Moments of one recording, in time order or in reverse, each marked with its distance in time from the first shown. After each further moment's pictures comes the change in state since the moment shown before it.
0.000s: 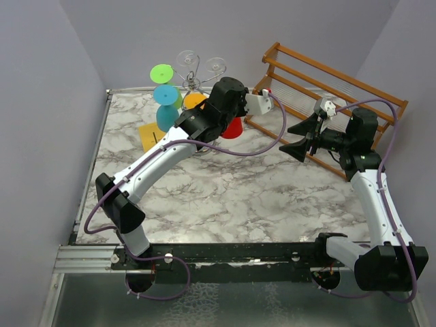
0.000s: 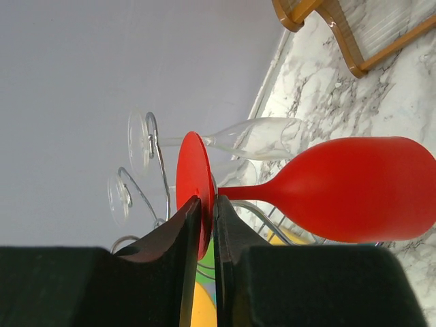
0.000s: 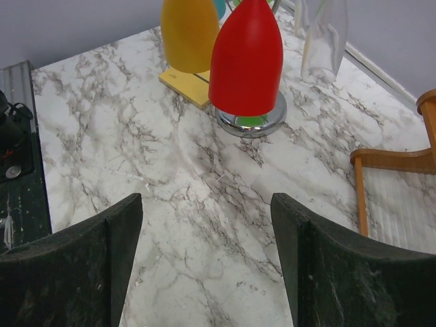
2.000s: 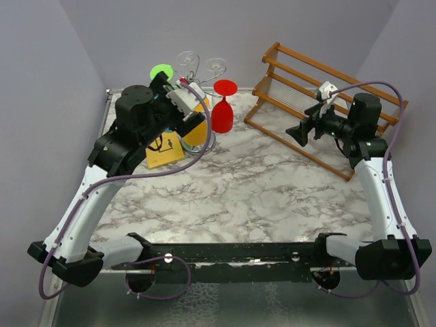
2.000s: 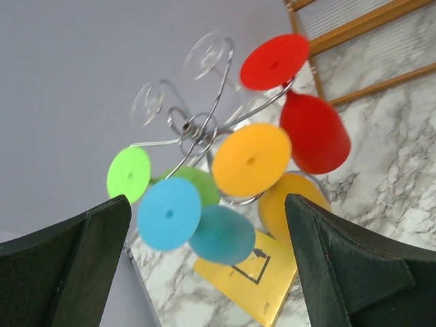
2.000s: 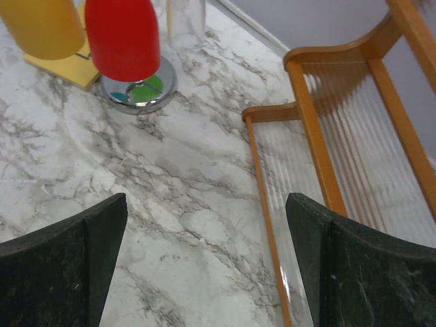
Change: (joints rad) left arm 0.223 -0.502 -0.244 -0.063 0.387 -0.309; right arm 0.021 0.081 0.189 -0.187 0.358 -0.141
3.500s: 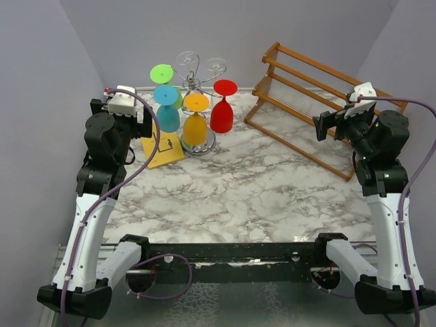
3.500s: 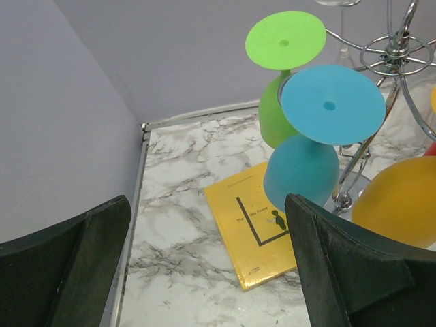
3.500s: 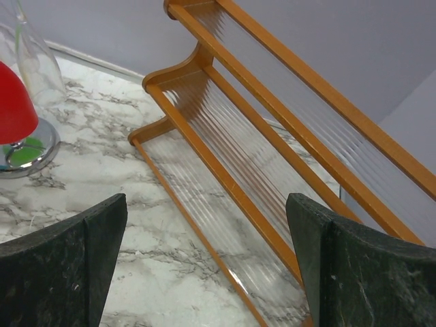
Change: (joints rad) left arm 0.433 -0.288 -0.436 0.255 -0.162 -0.421; right arm 0.005 -0.257 0.013 0.004 0.531 0.133
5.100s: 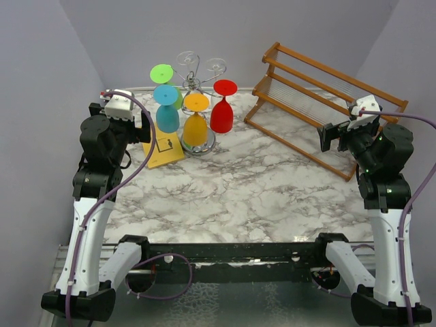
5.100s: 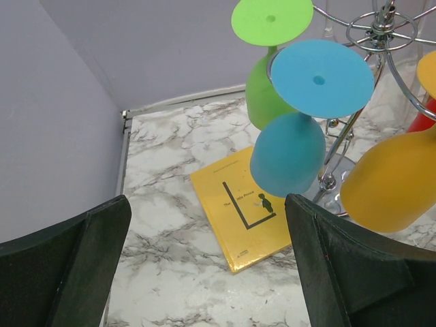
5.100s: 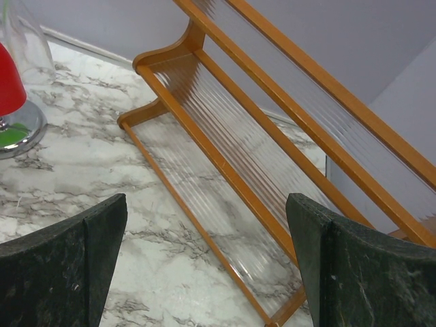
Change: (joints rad) left arm 0.066 -0.029 -0.010 -0.067 0.128 -0.031; right arm -0.034 -0.113 -0.061 -0.059 -0.001 -0.045
